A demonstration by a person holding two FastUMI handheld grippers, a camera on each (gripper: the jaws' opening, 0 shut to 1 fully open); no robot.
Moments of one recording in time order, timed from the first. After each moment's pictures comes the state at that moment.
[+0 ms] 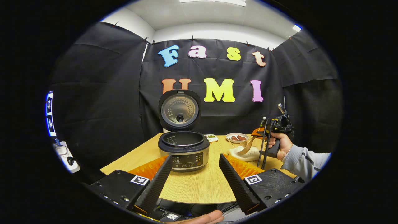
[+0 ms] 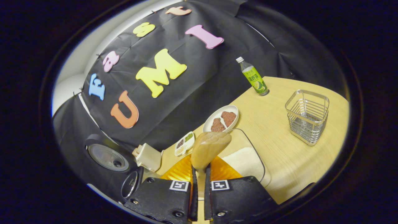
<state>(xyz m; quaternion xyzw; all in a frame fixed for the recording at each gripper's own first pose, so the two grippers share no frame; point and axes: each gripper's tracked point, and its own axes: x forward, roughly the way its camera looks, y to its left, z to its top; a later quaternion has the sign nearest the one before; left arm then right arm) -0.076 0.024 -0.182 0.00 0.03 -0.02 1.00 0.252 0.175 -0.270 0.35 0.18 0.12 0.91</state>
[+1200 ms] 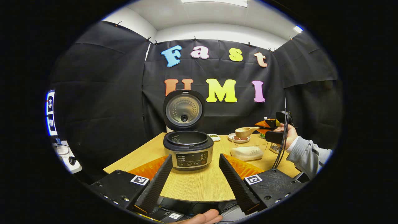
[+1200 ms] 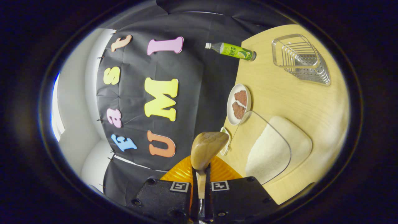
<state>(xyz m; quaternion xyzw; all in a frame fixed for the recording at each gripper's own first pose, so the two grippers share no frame) -0.086 0.040 -0.184 0.00 0.03 -0.02 1.00 0.240 0.202 -0.219 0.61 0.19 0.20 0.74</state>
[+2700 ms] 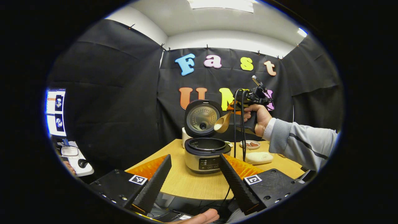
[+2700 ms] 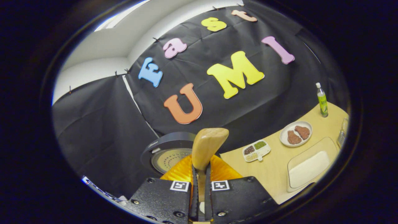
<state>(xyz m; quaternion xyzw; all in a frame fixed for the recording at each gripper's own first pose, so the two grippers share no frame) -0.116 0.118 -0.170 -0.01 -0.01 0.03 1.00 0.178 0.456 -0.100 0.23 0.10 0.28 0.93</state>
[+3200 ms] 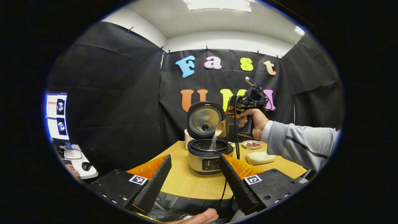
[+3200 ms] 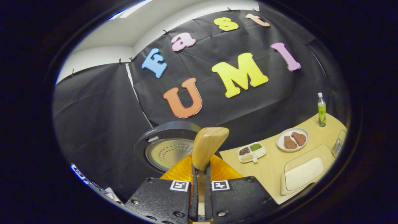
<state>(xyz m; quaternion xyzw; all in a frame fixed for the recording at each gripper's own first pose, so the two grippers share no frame) -0.120 0.122 -0.168 0.00 -0.02 0.03 1.00 0.182 0.466 -0.117 0.17 0.09 0.27 0.94</state>
